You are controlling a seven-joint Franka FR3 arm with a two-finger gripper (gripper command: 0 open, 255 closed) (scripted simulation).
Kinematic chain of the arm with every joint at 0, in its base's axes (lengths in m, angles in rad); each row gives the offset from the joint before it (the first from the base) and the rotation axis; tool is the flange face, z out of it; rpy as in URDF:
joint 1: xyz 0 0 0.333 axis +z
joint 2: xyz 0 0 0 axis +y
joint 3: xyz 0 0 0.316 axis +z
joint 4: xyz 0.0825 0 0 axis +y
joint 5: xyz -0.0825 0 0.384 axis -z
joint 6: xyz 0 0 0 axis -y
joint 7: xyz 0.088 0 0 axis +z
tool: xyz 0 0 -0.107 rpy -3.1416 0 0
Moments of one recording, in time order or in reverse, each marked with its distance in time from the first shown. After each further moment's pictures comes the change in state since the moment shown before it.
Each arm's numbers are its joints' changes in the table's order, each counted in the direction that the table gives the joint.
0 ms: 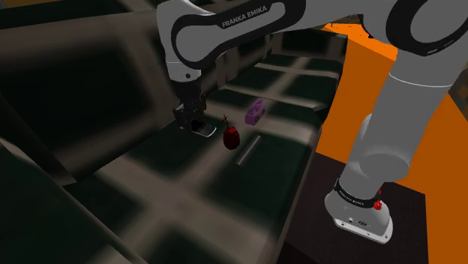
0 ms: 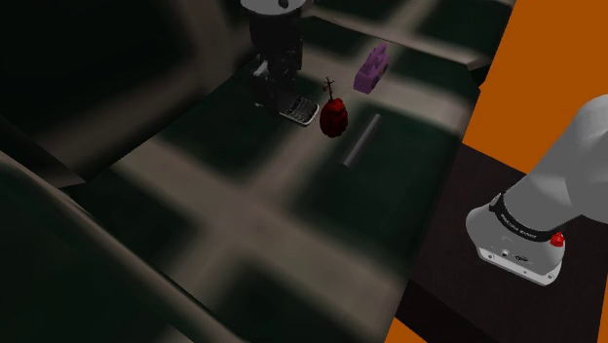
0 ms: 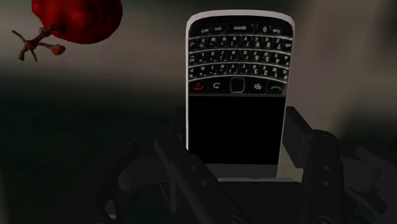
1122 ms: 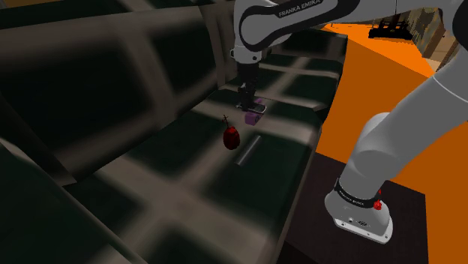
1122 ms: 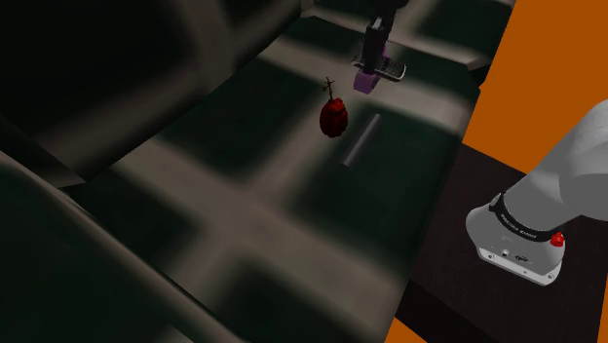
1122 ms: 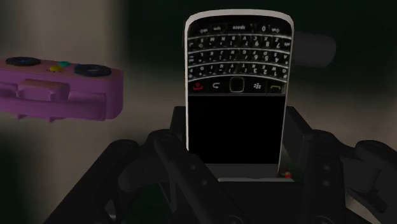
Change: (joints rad) arm -0.154 -0.374 -0.240 0.386 -0.021 -0.009 0.405
